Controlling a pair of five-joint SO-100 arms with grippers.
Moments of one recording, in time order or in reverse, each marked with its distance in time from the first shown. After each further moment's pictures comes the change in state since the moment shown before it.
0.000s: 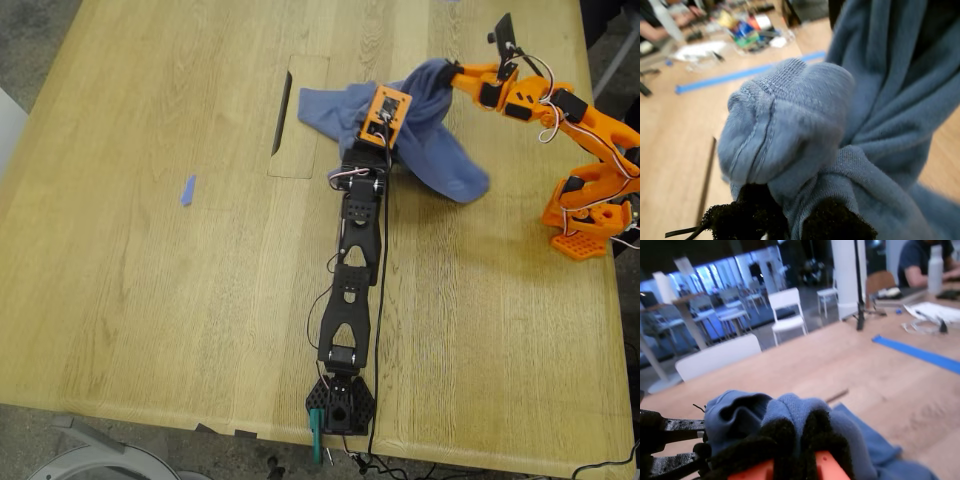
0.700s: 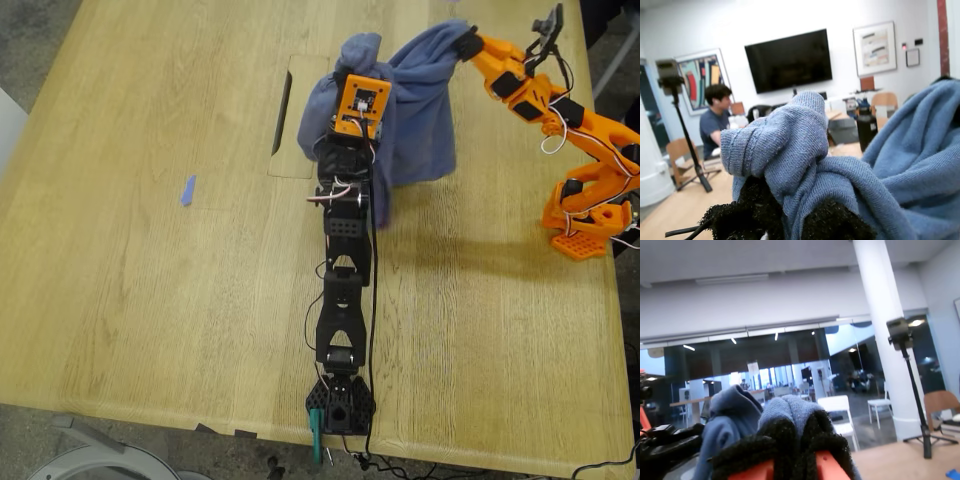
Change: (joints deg) arm 0 -3.0 20.0 0.0 -12.6 -2.3; arm 1 -7.1 -0.7 -3.3 -29.8 -3.1
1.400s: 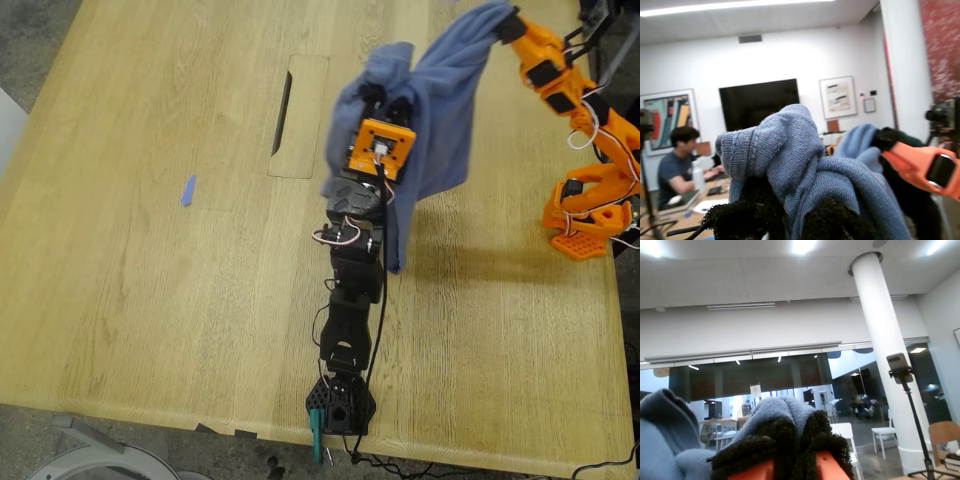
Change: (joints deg) arm 0 13.6 16.7 0.0 6.3 -0.3; arm 1 1.8 6.2 -11.9 12.3 -0.7
